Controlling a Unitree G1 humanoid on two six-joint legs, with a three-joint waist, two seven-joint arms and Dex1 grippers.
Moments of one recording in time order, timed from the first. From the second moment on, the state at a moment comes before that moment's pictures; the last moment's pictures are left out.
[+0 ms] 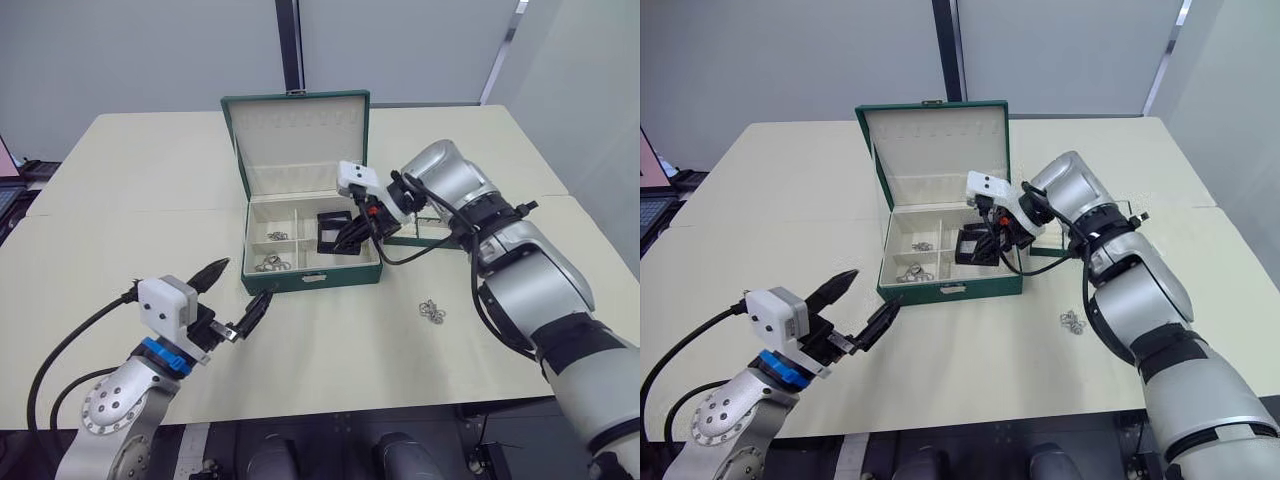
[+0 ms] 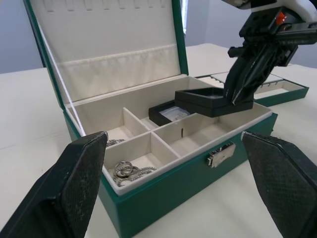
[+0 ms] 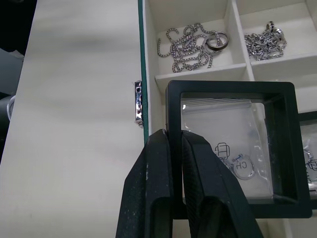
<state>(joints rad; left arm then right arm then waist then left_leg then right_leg) 0.24 0.43 0.26 -0.64 -0.50 0.27 -0.49 -1.40 -0.26 0.49 0.97 -0.02 0.41 1.53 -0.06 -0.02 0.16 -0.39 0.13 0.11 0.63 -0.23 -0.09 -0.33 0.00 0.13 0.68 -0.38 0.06</state>
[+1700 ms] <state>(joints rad) 0.28 0.39 0.17 -0.68 -0.45 0.23 -0.44 -1.44 -0.16 0.41 1.20 -0.18 0.27 1.53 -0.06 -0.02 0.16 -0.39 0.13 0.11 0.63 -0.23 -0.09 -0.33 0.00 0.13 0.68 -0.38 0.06</state>
